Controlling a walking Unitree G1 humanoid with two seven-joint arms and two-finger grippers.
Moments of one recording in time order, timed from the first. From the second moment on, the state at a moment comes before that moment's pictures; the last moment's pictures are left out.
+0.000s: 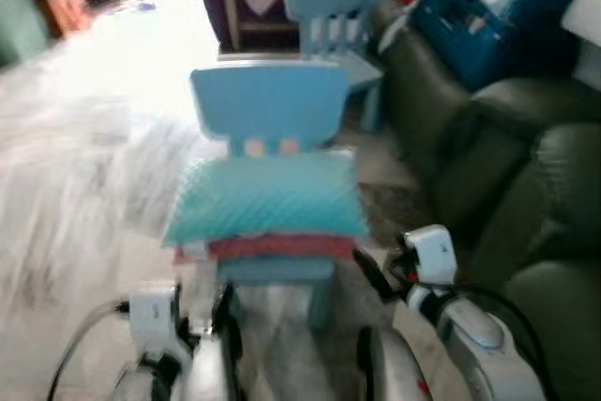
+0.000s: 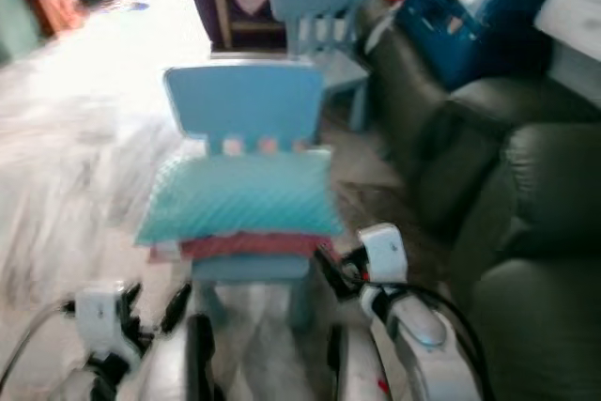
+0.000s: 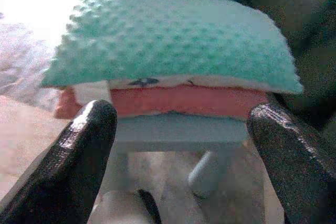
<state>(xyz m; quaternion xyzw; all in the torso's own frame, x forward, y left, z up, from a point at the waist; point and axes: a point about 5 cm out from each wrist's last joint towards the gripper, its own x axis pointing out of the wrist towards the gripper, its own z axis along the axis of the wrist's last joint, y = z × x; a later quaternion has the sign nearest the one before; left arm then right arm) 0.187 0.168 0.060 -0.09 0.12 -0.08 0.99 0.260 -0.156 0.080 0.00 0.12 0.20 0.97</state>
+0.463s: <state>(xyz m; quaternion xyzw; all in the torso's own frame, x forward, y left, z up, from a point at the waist) 0.186 0.172 0.057 -0.07 0.12 -0.06 0.99 0.267 -0.148 0.087 -0.01 0.10 0.22 0.97</state>
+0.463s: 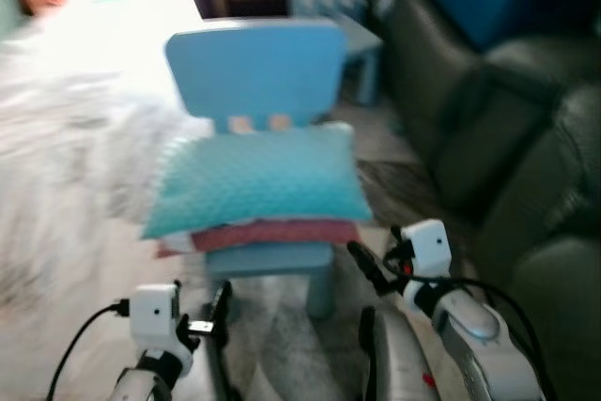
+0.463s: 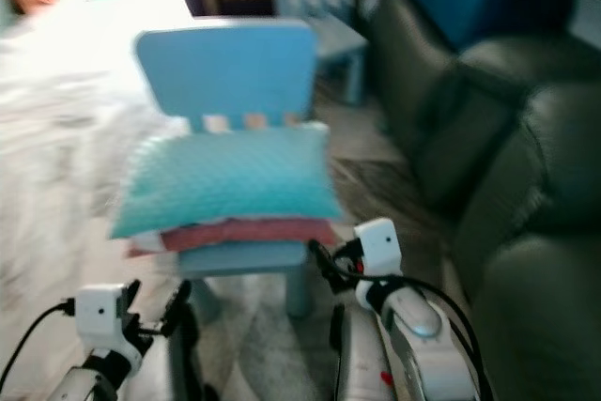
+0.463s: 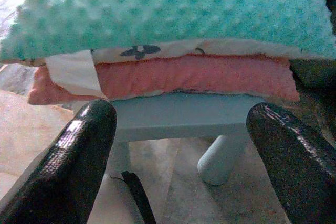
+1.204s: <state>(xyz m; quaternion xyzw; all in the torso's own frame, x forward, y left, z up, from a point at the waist) 0.242 0.229 0.079 -0.01 0.05 0.04 1.00 0.315 -0.127 0.125 0.00 0.03 0.23 0.97</state>
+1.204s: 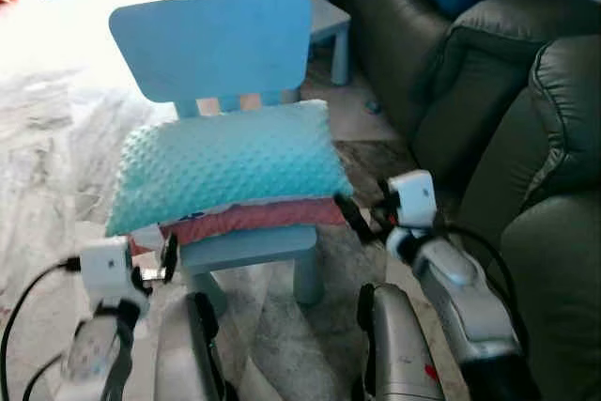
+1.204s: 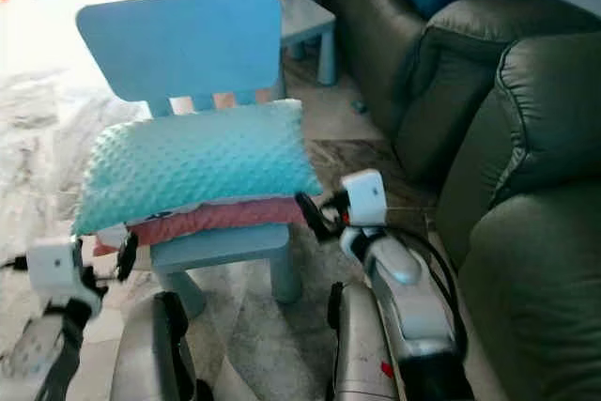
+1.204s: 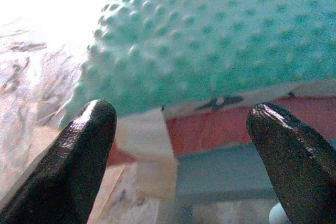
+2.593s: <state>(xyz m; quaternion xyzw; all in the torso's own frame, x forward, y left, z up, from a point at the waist) 0.315 0.325 0.131 -0.13 -0.04 0.26 0.96 0.378 -0.039 0.185 0.08 -0.03 0.34 0.94</state>
